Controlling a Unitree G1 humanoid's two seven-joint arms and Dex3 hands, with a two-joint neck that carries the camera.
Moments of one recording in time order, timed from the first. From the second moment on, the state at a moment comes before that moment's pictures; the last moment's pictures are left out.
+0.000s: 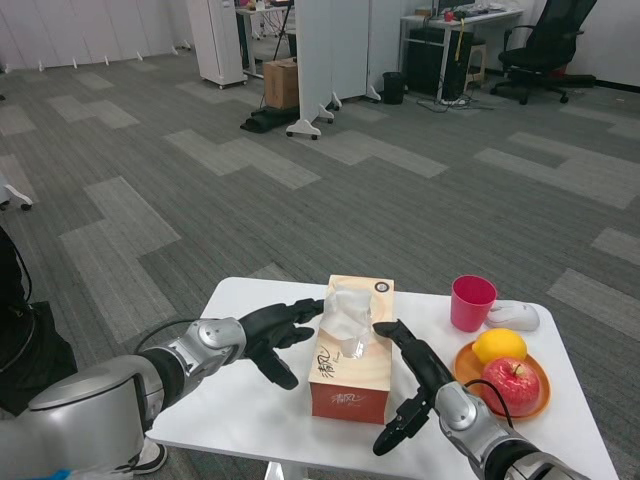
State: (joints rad) left arm -0.76 0.21 -1.05 1.27 -0.64 -0.39 -0.34; right arm -0.51 -0.17 0.59 1.26 0.03 -0.51 -0.13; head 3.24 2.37
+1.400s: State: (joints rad) left arm -0.52 0.32 -0.56 0.91 -0.60 -0.50 -0.36; right arm -0.27 -0.27 0.29 0.71 0.05 -0.52 -0.09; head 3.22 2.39
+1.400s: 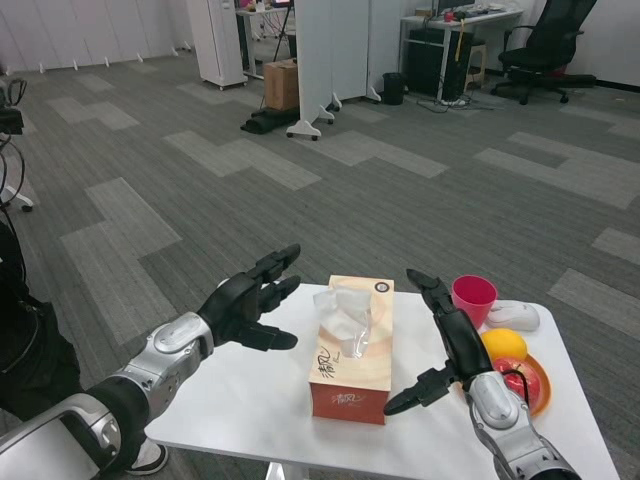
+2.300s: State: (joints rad) left arm -0.46 0.33 -0.43 0.73 -0.60 -0.55 -0.36; right arm -0.24 -0.28 0.25 0.48 0.08 -0.52 -0.07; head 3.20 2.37
